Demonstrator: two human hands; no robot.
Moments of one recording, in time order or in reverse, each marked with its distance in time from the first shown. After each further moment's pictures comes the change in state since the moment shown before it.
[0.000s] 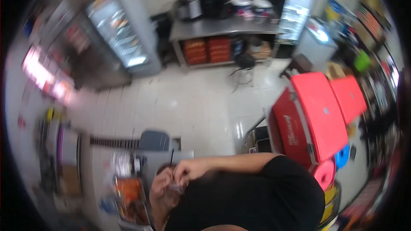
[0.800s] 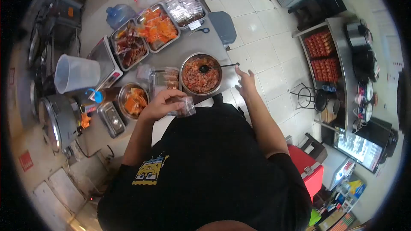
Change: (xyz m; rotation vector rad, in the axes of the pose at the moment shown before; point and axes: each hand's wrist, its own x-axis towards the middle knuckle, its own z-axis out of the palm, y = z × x) left_hand -0.159 -0.088 0.003 -0.030 0.811 0.017; right_hand 0.072 0.161 -0.062 0.113 0.992 1.072
